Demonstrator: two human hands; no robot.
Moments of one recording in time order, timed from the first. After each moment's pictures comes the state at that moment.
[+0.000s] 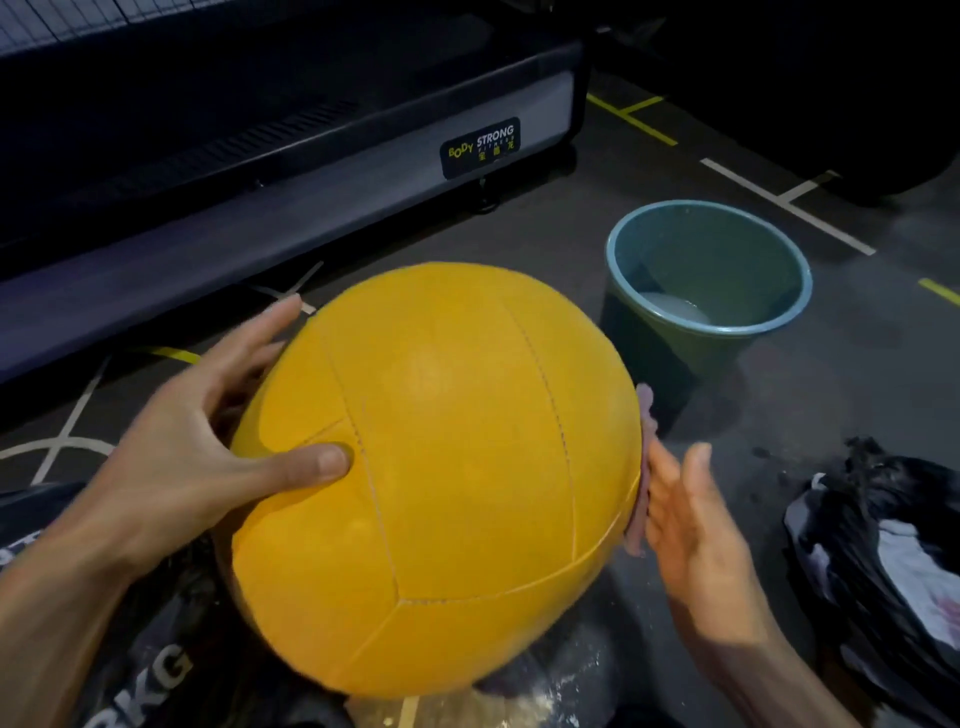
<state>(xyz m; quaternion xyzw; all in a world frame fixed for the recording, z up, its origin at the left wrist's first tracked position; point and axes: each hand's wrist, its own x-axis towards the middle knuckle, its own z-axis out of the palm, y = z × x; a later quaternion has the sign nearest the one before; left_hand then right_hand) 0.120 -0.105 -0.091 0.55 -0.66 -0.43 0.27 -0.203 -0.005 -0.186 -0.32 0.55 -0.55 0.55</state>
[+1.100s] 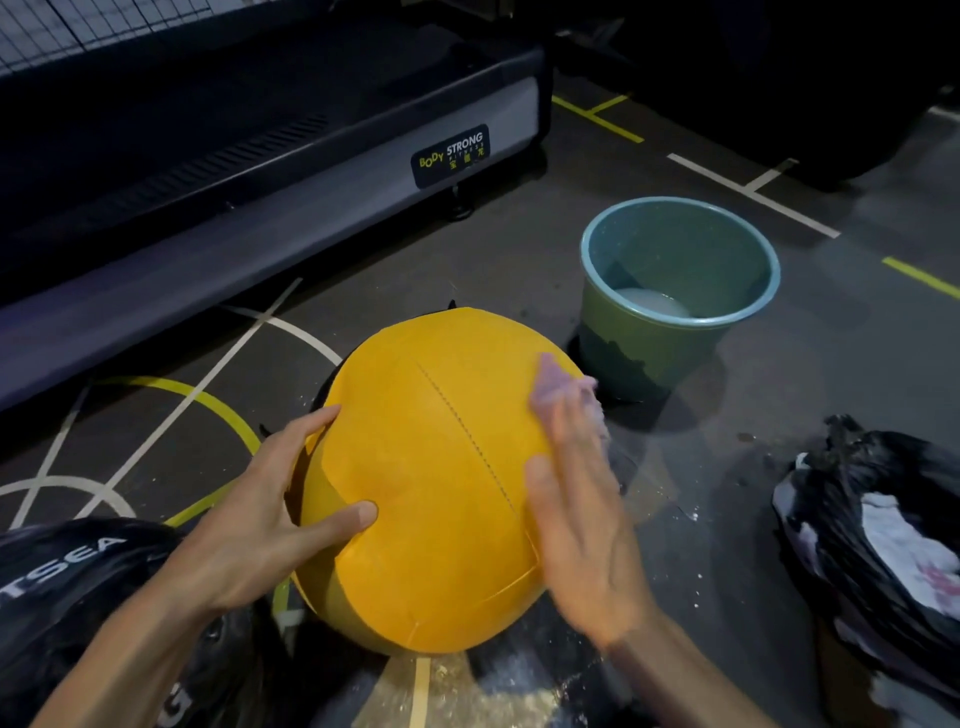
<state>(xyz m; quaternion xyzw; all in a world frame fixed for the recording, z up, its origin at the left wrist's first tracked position) 0.122 -0.107 -0.155 0.57 -0.68 -0.44 0.12 -0.146 -0.024 -0.197 -0.57 0.64 -0.43 0.29</state>
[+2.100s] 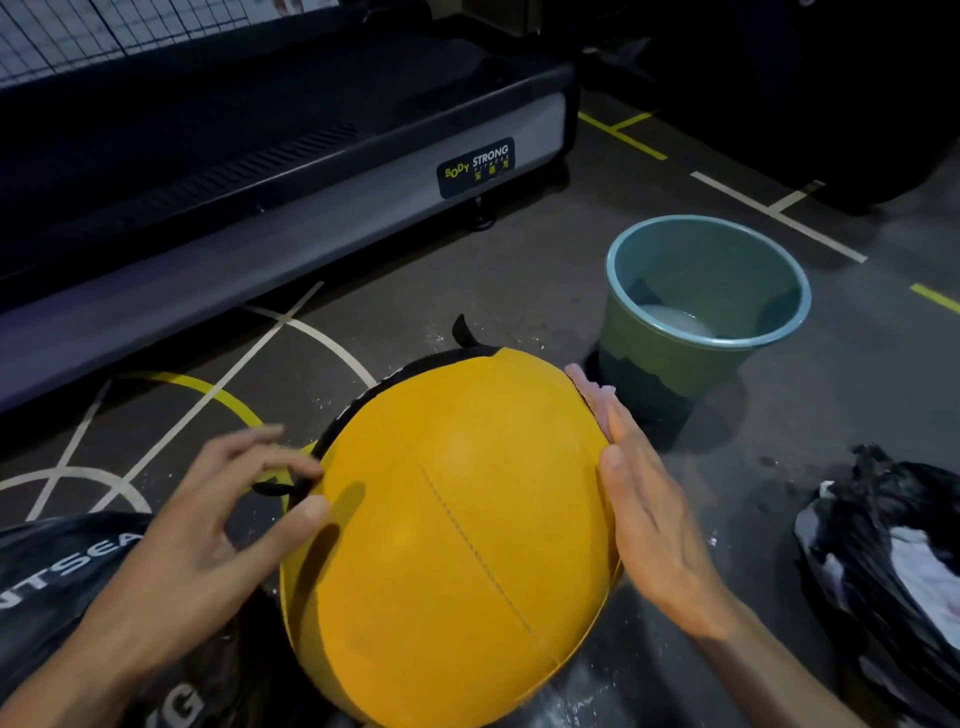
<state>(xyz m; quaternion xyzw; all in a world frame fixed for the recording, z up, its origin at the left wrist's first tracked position) 0.149 -0.086 -0.128 0.58 -0.70 -0.35 0.22 -0.196 -0.044 -0.203 -0.60 0.61 -0.41 0.31</state>
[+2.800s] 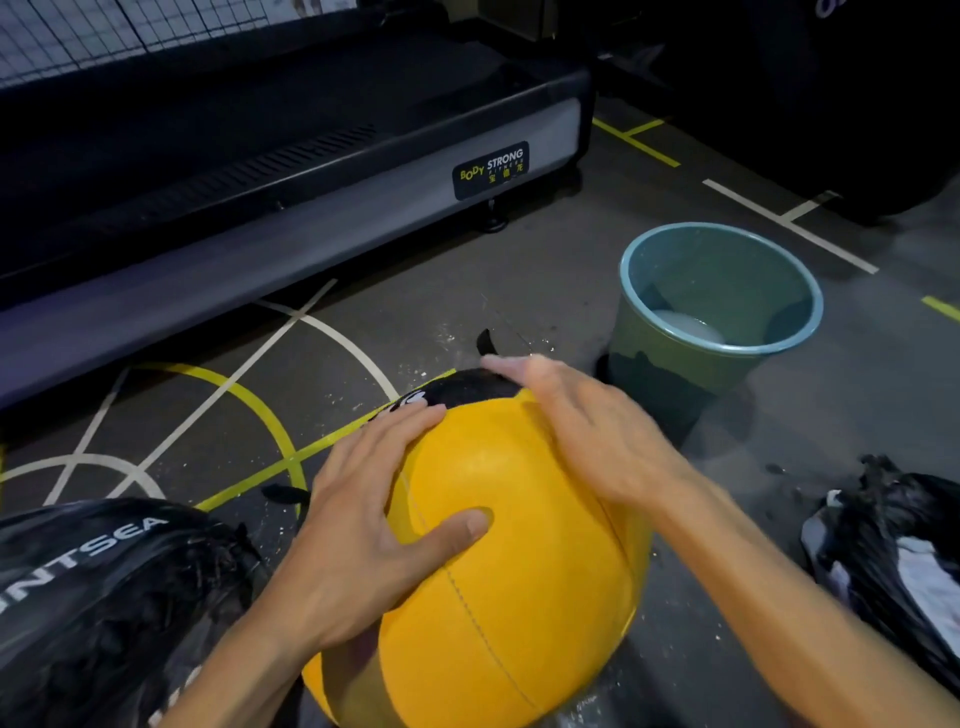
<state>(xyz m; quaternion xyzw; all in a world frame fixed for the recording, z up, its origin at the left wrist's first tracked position) 0.072 -0.072 -0.130 0.54 -0.74 -0.36 0.19 -0.169 -0.103 -0.137 -0.69 0.62 -0.22 0.31</state>
